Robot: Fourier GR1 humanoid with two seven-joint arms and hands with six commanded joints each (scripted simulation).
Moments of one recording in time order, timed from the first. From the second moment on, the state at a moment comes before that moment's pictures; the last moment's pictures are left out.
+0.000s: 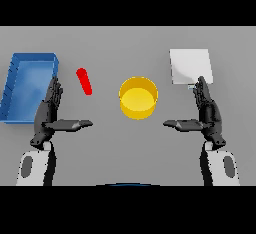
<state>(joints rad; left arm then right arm) 0.00 0.00 0.00 -1.57 0.00 0.00 0.00 0.00 0.00 0.00 -1.57 0.00 0.00 0.00</state>
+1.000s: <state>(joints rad) 0.05 0.04 -0.11 -1.64 -0.13 -0.02 0.06 0.05 -0.10 0.05 -1.66 0.08 0.05 -0.07</state>
